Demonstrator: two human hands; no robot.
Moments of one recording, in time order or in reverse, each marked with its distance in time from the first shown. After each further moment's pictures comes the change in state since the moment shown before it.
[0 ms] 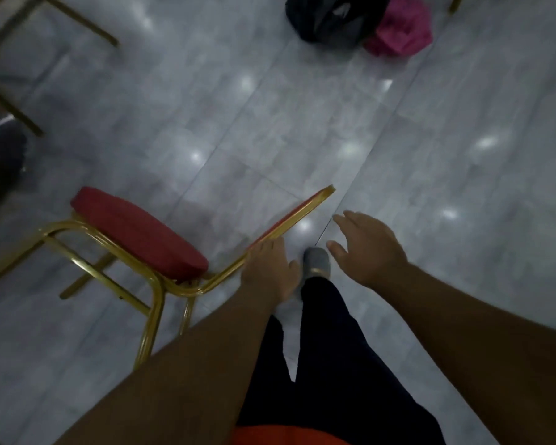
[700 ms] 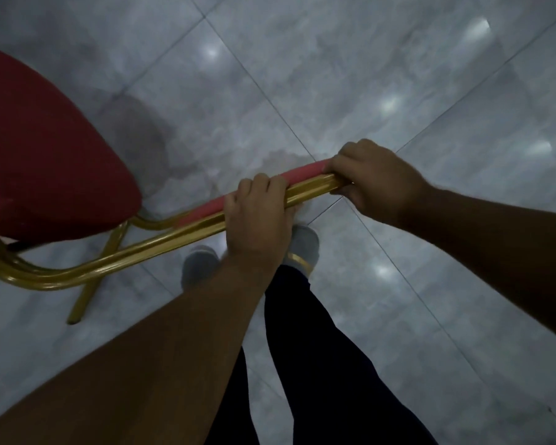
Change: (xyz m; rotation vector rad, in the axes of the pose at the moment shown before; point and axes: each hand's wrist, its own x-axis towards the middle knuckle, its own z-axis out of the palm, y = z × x) left_hand 0.226 -0.017 0.149 -0.006 0.412 -0.212; right_hand 0.285 0.114 0.125 -0.180 -0.110 -0.753
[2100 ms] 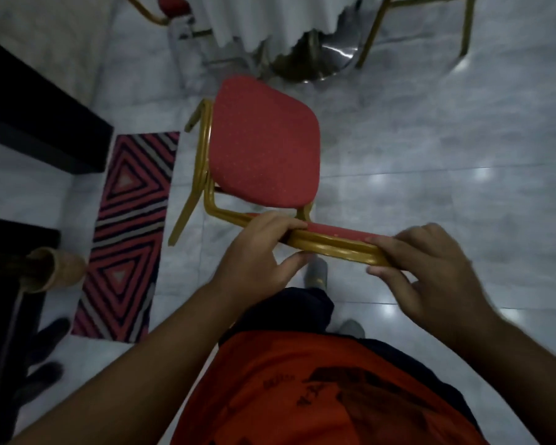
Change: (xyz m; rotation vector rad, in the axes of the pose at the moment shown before) left_hand -0.506 -0.194 -0.317 -0.401 0.666 -0.011; right_hand -0.191 -0.505 -0.150 0.119 0.419 -0.703
